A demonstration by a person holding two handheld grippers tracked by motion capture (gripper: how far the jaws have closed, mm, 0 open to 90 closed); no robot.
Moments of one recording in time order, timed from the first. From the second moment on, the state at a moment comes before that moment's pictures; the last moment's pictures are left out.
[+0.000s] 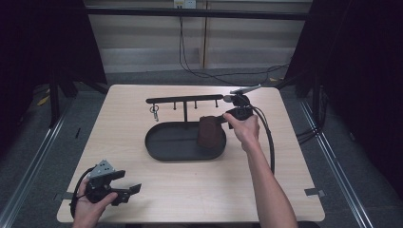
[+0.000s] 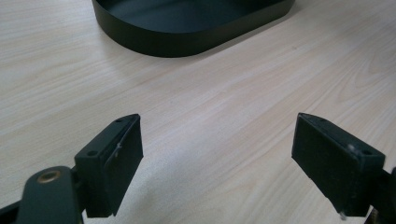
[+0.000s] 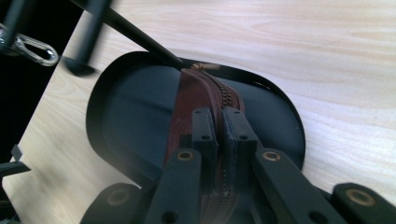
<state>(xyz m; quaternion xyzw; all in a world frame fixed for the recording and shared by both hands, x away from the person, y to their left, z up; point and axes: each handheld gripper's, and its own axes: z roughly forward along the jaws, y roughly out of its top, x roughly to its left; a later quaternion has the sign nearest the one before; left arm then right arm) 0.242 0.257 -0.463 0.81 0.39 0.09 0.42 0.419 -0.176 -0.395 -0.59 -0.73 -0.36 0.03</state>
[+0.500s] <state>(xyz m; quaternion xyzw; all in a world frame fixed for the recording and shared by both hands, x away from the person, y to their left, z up) 0.242 0.257 -0.463 0.82 0.39 0.08 0.42 0.421 -0.172 -0.431 -0.59 -0.71 -0.39 0.04</state>
